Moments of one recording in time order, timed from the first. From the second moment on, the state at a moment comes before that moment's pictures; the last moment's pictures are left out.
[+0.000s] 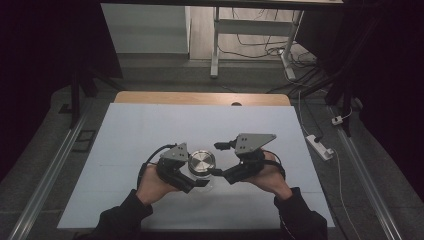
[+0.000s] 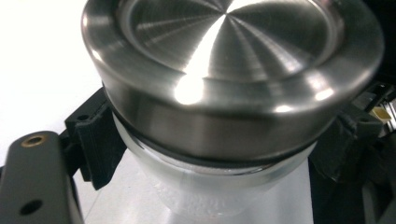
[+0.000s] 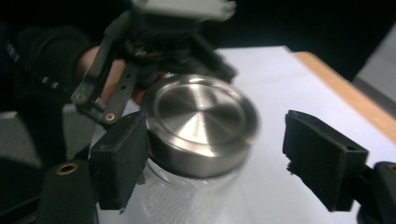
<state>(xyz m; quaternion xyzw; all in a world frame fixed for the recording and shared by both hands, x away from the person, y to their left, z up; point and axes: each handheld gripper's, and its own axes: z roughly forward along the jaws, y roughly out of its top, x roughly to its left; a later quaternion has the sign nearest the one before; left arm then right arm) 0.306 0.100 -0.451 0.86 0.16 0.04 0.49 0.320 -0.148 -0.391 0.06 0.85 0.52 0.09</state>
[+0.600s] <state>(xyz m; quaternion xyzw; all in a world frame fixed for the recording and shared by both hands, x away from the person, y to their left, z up) 0.302 0.090 -0.451 0.87 0.19 0.08 0.46 0.304 -0.111 -0.406 0.15 0.85 0.50 0.12</state>
